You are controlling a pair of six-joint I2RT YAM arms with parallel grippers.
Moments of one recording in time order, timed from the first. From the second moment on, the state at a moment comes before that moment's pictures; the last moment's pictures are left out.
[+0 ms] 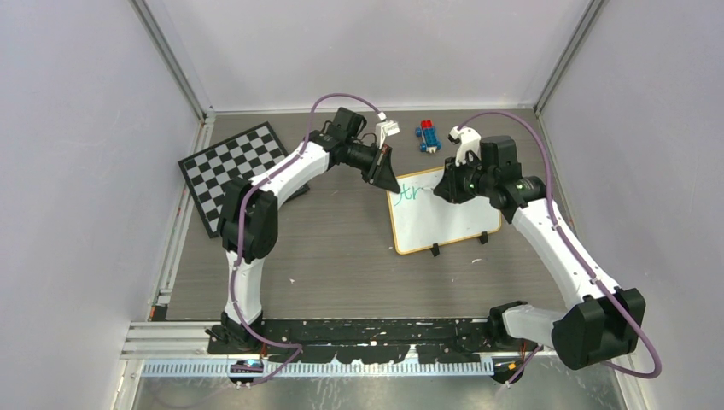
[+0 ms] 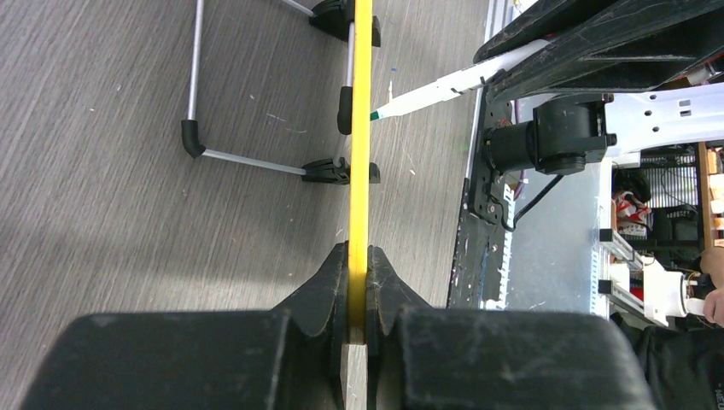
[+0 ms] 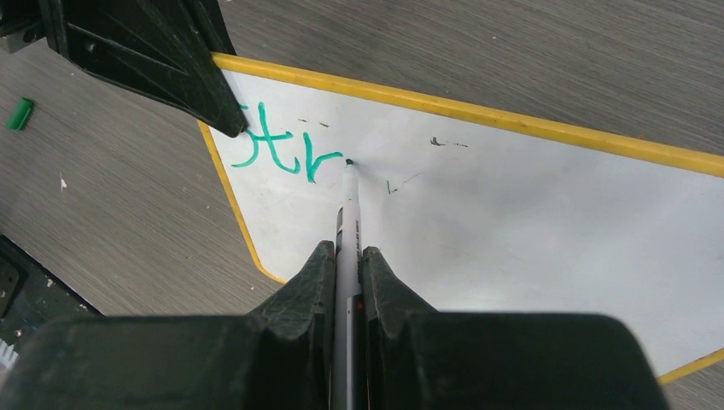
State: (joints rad) left arm -0.54 2.04 1.74 -0.51 1.00 -0.04; right arm 0.25 1.19 1.07 -0.55 -0.35 0.01
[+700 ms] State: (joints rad) left arm -0.54 2.04 1.74 -0.51 0.99 -0.03; right arm 0.27 1.21 1.07 -0.58 -0.34 -0.02
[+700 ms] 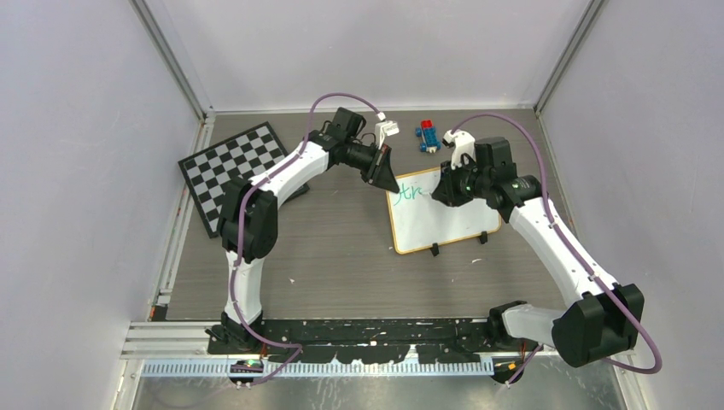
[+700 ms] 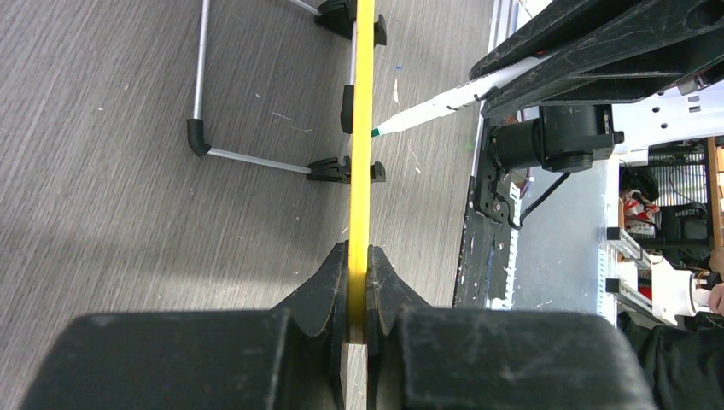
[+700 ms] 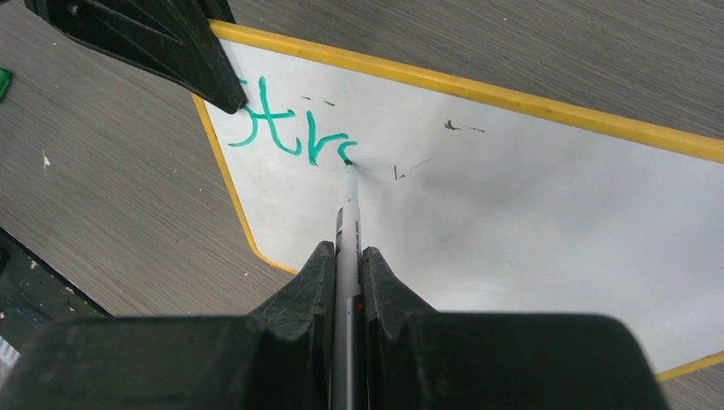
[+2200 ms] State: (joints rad) left arm -0.54 2.04 1.74 -0.51 0.99 -0.02; right arm 0.29 1.20 1.09 -0.56 -0.30 0.00
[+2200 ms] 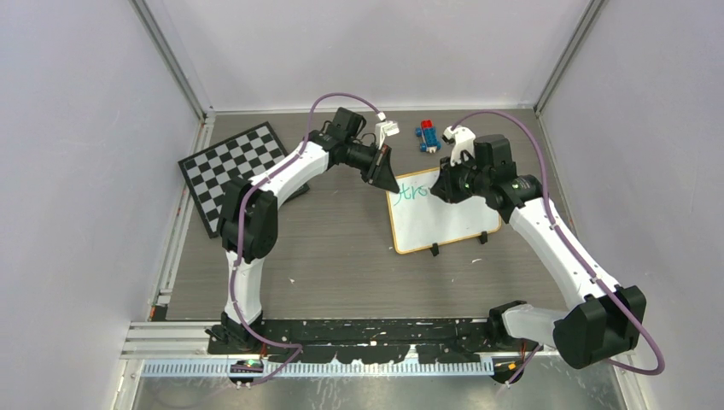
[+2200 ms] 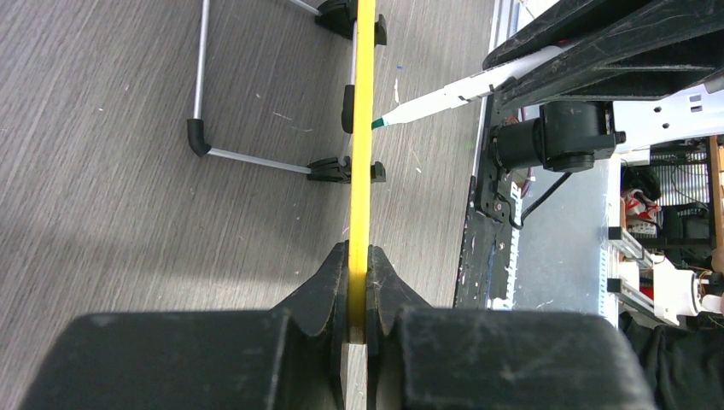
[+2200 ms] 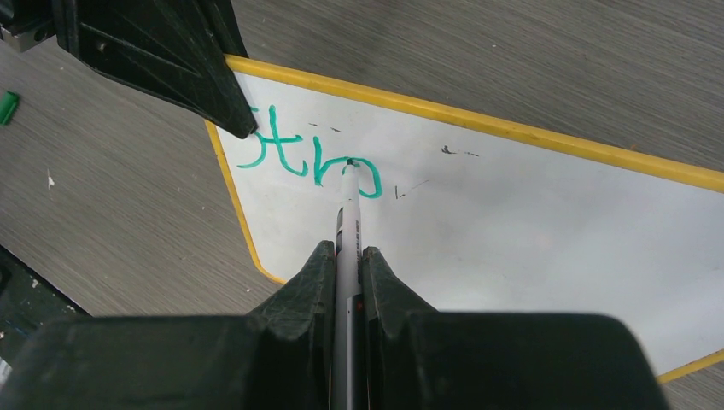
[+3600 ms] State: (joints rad) left arm -0.54 2.04 1.74 -0.51 0.99 -0.02; right arm 0.25 1.20 1.08 -0.62 -0.29 -0.04
